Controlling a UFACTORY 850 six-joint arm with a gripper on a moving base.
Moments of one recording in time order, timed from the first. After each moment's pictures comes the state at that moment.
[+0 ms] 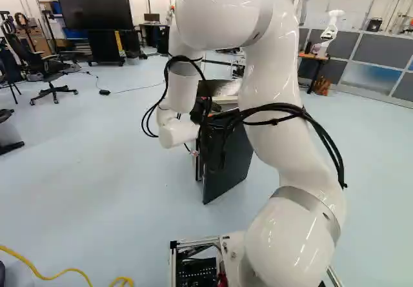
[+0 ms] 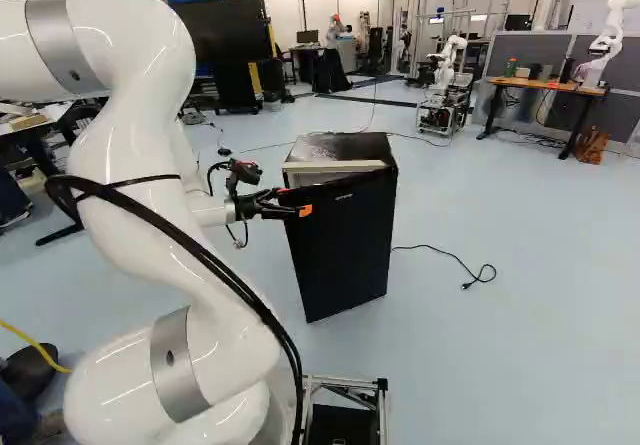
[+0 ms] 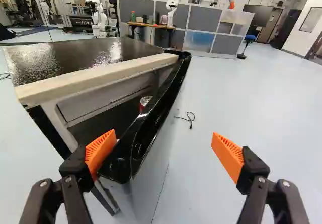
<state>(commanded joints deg) 32.8 -30.8 -40.1 85.4 73.2 -15.6</state>
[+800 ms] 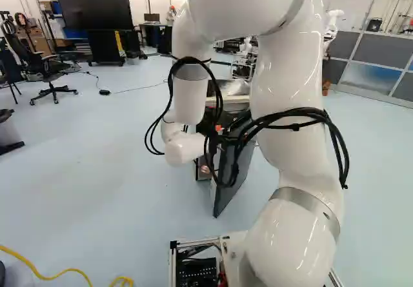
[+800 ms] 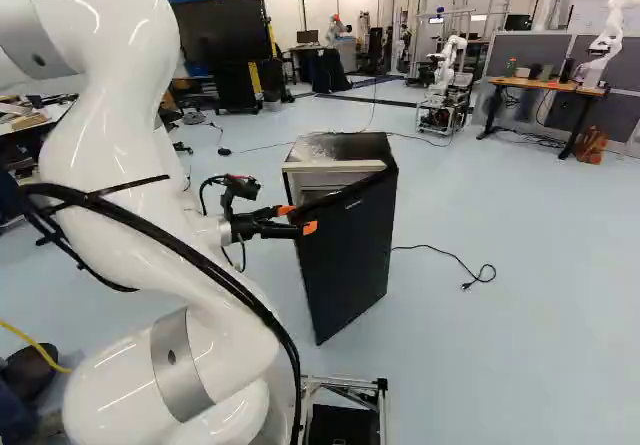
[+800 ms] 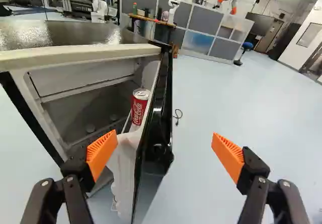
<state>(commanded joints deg) 37.6 -23.4 -26.1 87.9 73.2 -15.6</state>
